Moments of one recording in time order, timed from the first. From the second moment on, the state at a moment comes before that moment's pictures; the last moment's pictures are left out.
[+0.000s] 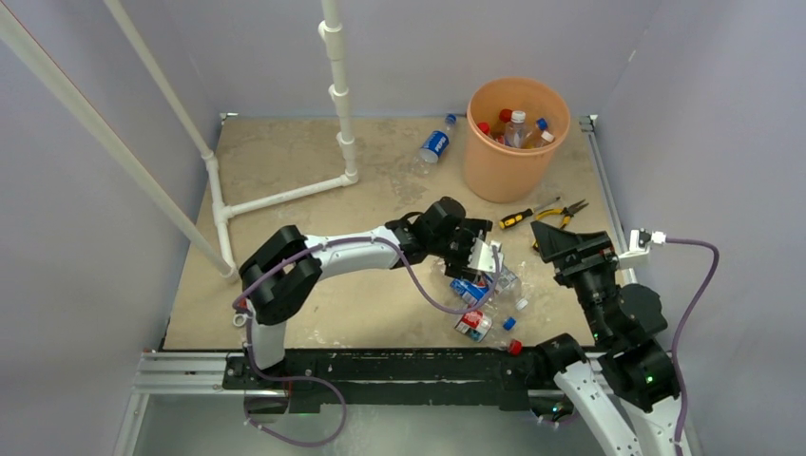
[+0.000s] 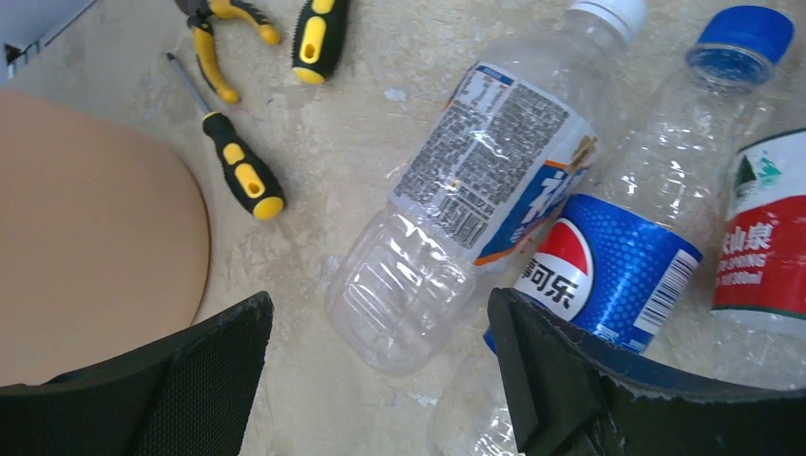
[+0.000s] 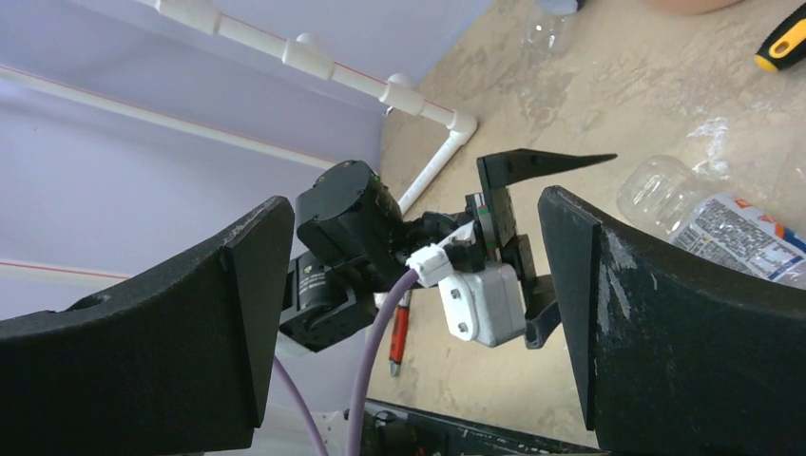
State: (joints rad) left arm -1.00 1.90 1.30 0.01 0.36 0.82; right arm 0.38 0.21 0.75 -0.55 0.23 1.04
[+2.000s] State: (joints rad) left arm -1.03 1.89 1.18 0.19 0.07 0.84; right arm 0.38 0.15 0.81 -0.55 0.36 0.86
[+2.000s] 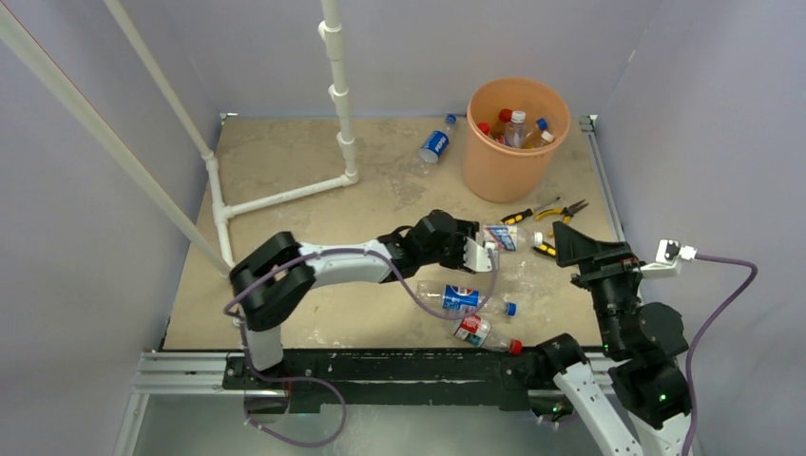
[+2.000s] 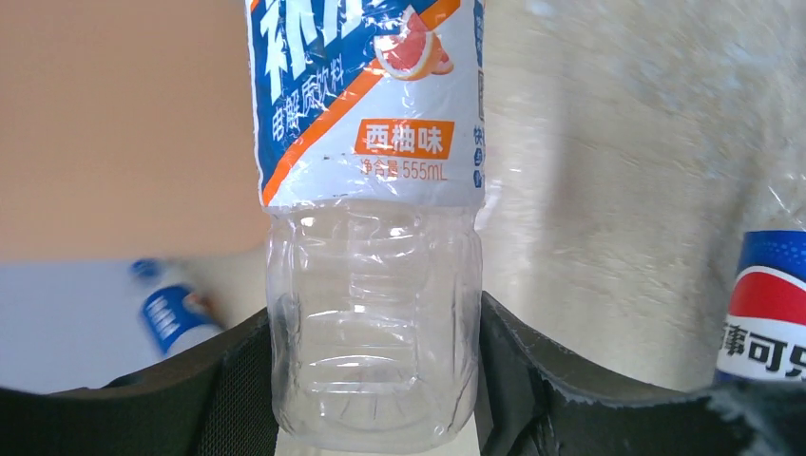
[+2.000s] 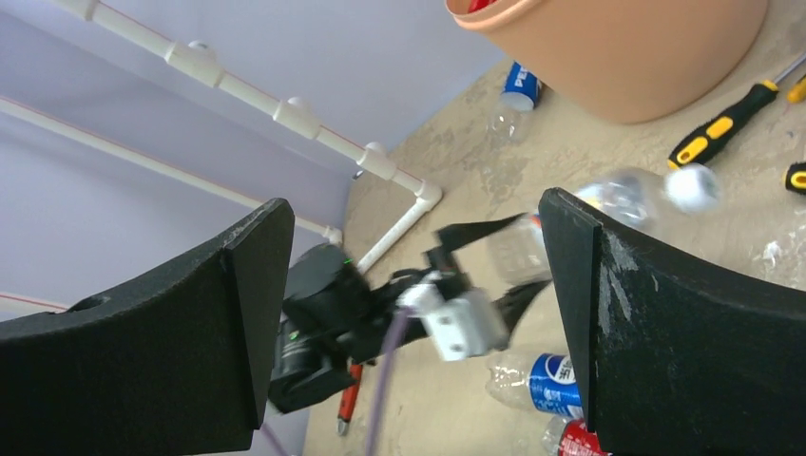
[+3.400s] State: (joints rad) left arm -1.09 0.93 0.38 0.88 0.06 -0.28; right arm 0.38 0.65 0.84 0.26 -0.54 0.70
